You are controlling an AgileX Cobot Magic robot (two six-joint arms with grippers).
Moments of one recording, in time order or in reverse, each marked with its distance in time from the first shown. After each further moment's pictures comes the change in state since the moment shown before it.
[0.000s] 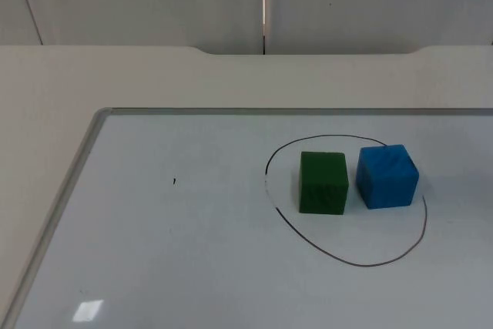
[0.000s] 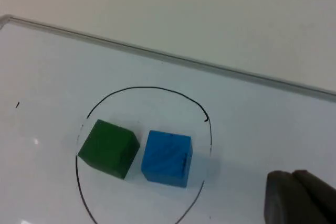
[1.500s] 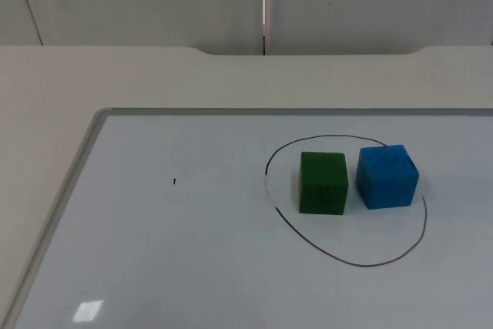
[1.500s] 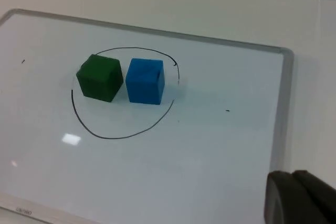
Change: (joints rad) right arm 0.000 -1.025 0.294 -0.158 0.523 0.140; left arm 0.000 0.000 0.000 0.000 0.000 0.000
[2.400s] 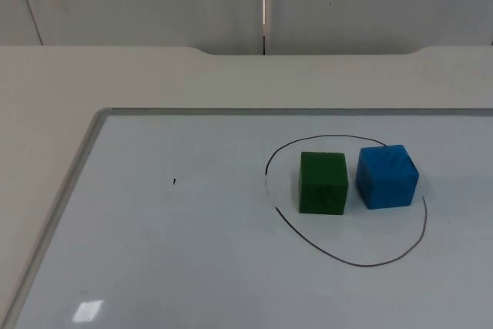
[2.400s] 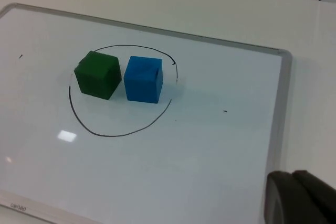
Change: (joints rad) right arm 0.000 0.000 0.000 -0.007 0.000 -0.025; left arm 0.000 0.000 0.000 0.000 0.000 0.000
